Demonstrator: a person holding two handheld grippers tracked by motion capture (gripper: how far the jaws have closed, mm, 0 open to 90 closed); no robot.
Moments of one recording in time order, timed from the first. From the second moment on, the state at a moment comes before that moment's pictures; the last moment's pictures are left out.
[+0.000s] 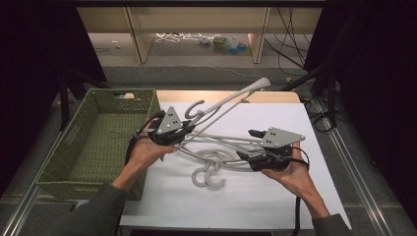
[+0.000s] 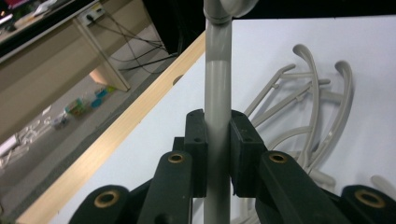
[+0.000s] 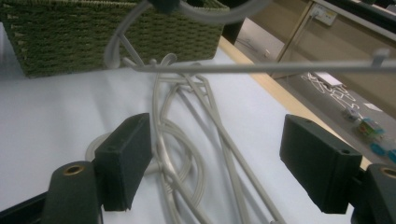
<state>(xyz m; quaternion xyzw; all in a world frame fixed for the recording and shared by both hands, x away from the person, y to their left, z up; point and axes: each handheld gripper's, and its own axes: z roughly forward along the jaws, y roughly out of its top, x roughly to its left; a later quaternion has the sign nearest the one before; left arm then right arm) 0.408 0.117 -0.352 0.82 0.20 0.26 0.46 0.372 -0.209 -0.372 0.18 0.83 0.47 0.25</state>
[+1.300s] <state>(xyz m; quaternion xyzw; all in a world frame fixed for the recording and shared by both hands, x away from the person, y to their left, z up) 0.375 0.244 -0.257 0.77 0.34 0.14 0.52 0.361 -0.210 -0.402 0.19 0.84 0.46 0.22</state>
